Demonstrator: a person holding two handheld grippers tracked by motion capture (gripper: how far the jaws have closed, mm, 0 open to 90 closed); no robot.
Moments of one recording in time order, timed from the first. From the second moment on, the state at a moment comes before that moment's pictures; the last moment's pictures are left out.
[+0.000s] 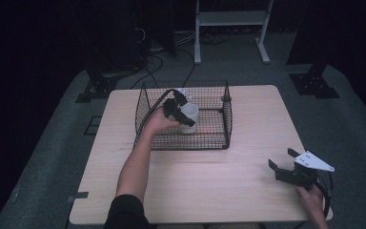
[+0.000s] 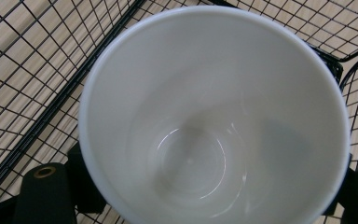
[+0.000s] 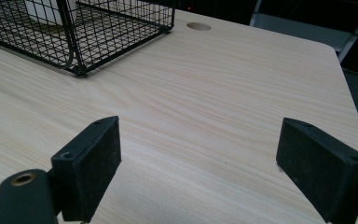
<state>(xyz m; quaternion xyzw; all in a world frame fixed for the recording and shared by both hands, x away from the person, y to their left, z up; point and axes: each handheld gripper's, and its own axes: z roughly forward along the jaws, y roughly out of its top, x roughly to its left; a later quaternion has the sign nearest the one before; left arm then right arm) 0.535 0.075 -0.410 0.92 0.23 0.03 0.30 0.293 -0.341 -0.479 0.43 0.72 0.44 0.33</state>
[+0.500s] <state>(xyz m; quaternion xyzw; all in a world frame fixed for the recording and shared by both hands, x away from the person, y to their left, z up) 0.533 0.080 -0.410 0.92 0.23 0.03 0.31 0.293 -0.341 -0.479 0.43 0.72 0.44 0.33</state>
